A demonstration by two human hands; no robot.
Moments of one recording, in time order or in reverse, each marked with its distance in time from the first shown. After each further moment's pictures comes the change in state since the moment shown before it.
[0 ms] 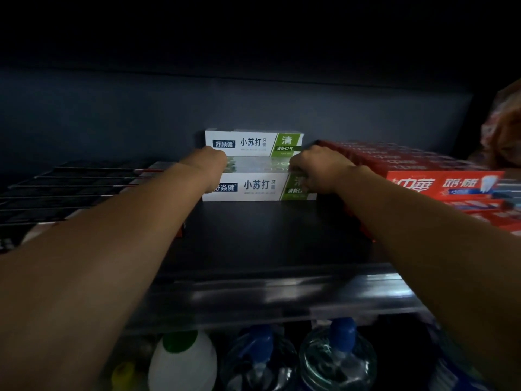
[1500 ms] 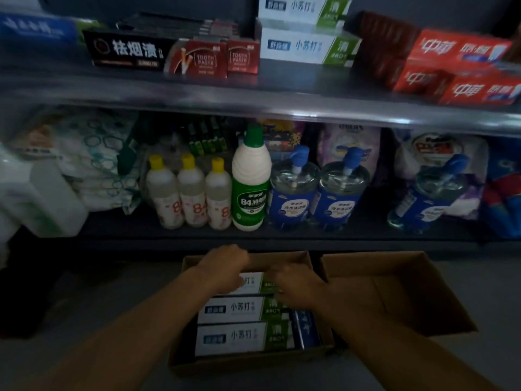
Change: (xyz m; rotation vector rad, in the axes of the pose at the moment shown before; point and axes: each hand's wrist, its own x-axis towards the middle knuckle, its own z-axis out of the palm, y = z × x) left_hand -0.405 0.018 0.181 -0.286 -0.645 0.291; right_hand -0.366 -0.250 0.197 0.336 -0.593 -0.365
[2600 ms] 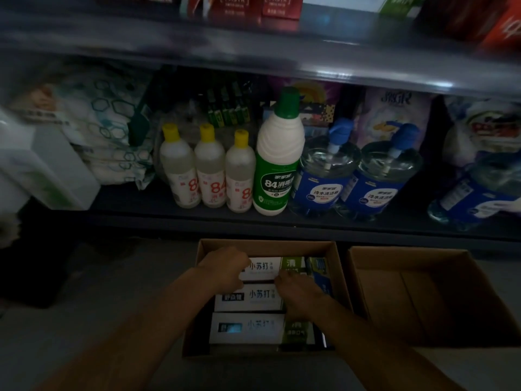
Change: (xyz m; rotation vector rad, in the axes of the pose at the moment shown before) left_hand 0.021 -0.054 0.063 -0.101 -0.110 -0.029; right_hand 0.052 -0.007 0.082 -0.184 -0.205 0.060
